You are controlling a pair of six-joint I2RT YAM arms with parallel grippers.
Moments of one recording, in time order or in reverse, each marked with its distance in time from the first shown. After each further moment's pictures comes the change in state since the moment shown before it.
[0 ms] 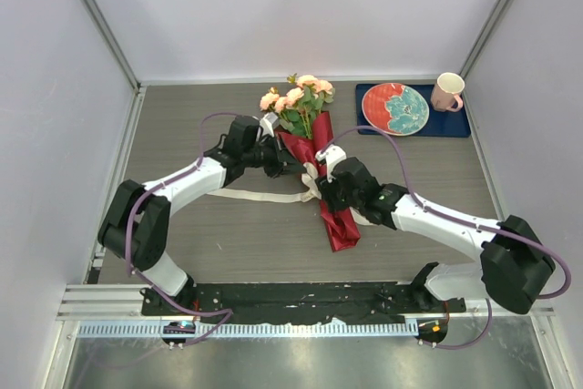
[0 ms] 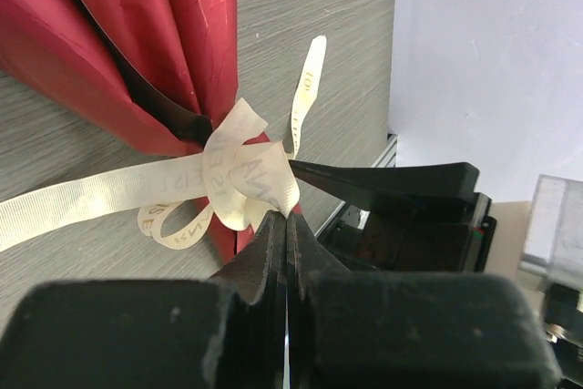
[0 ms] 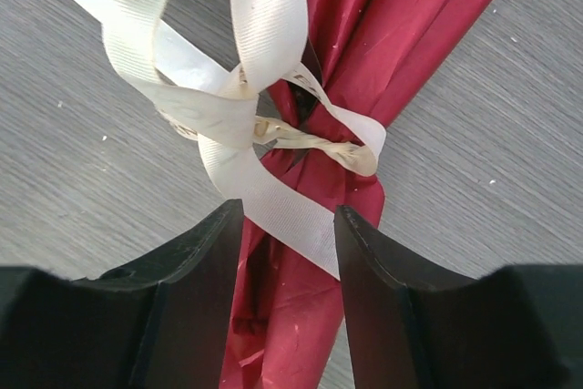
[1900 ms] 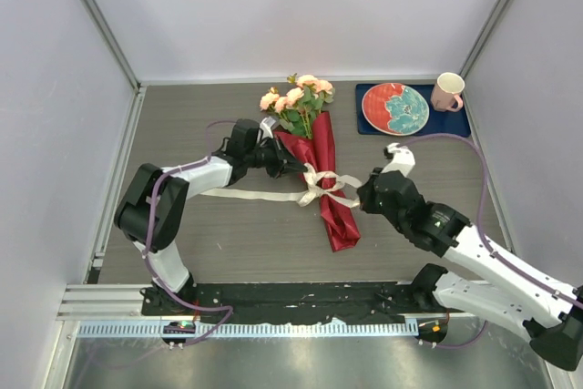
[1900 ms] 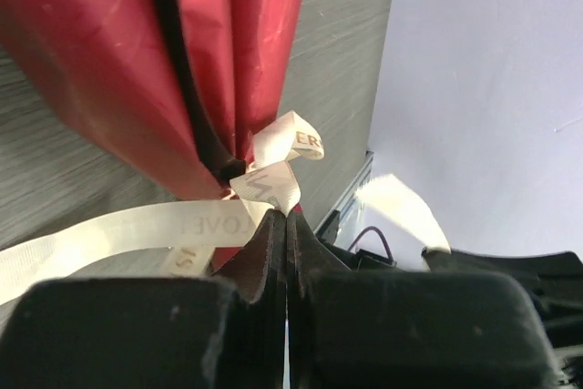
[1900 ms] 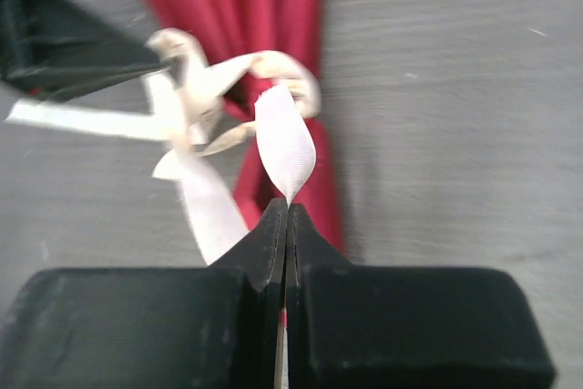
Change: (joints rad) left arm 0.040 0.154 -0.010 0.180 0.077 -0.120; right arm 0.040 -0.436 -0.013 -0.270 0.241 0.533
